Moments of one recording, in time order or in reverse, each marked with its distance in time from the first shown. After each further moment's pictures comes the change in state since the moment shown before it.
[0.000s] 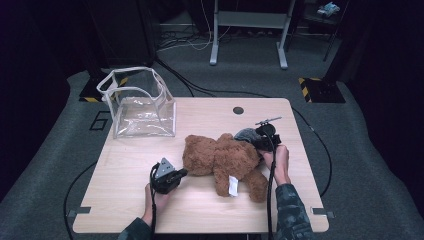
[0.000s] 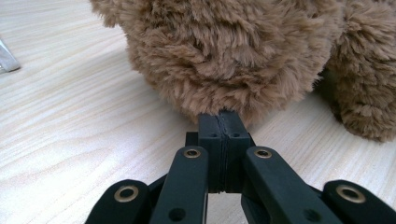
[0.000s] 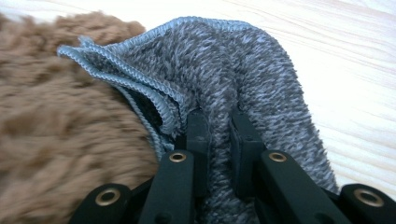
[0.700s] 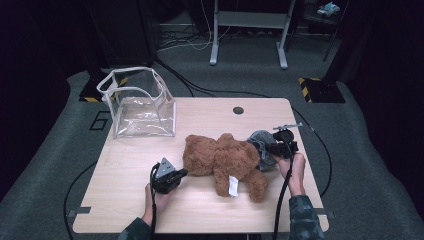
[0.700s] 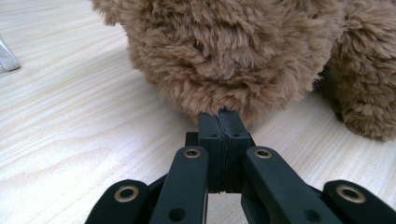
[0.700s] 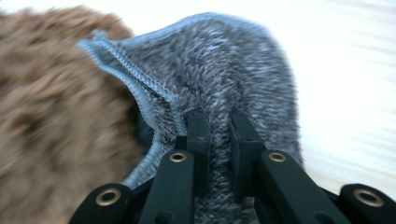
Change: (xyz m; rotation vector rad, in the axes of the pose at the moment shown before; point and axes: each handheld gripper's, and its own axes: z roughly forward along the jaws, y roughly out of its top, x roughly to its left) left arm -0.001 0.000 0.001 0.002 0.004 -0.001; right arm -0.019 -0.033 -0.043 -0.045 0.000 0.086
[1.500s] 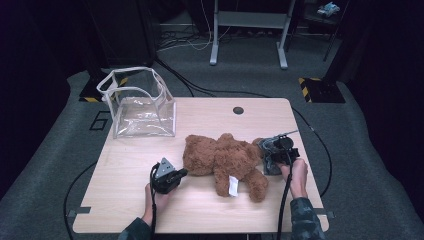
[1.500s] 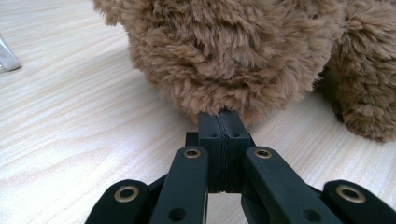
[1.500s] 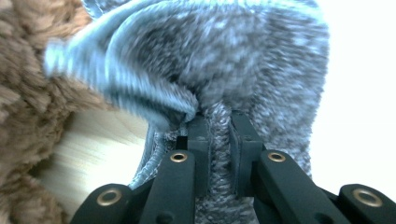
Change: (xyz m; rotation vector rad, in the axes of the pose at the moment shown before) left arm 0.000 0.000 0.000 -0.010 0.008 0.001; right arm -0.025 -0.022 0.027 0.135 -0.120 0.009
